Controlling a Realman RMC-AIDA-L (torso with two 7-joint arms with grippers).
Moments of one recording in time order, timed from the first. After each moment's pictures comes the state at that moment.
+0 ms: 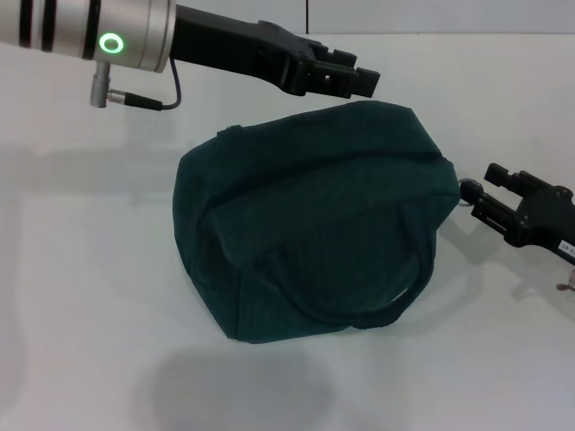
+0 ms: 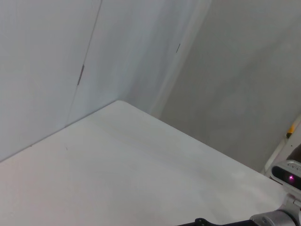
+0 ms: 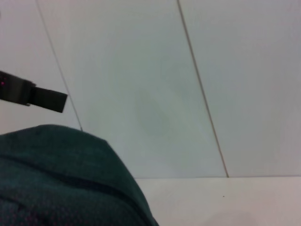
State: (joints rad) left arm -0.80 -2.08 0.92 0.98 1.99 1.59 -2.08; right arm 0.39 2.00 -1.56 -0.21 -0.62 -1.25 0.86
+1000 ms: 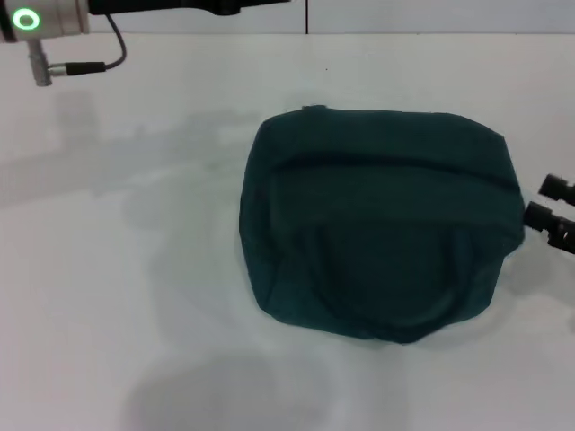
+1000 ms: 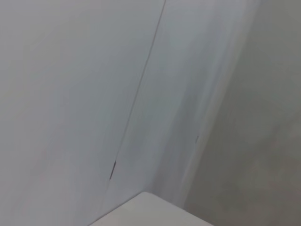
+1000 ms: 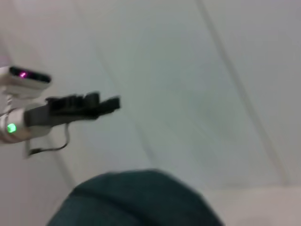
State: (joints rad) left arm -0.68 -2.05 0.84 0.99 1.74 1.54 -1.93; right arm 0.34 1.84 -1.48 -0.21 -0.83 -1.58 1.09
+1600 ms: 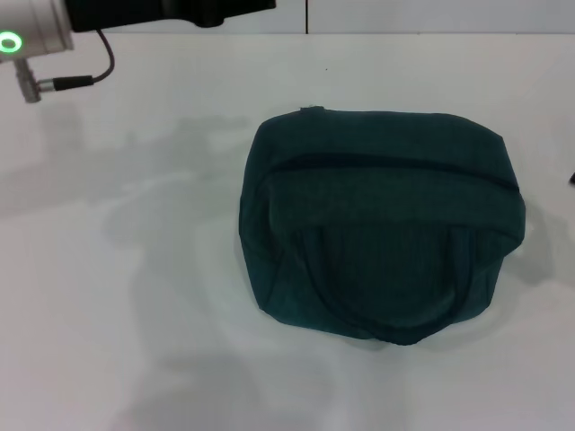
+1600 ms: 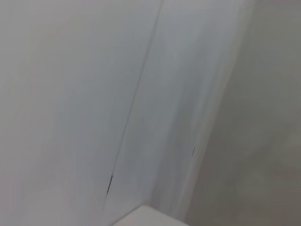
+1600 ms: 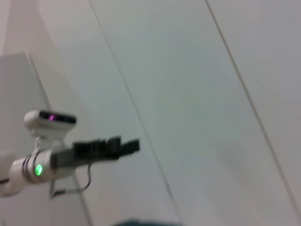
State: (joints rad) left arm -0.62 -2.06 0.84 0.99 1.67 1.56 -1.84; right arm 0.34 1.82 -1.32 -0.21 -0.89 -1.73 1.05
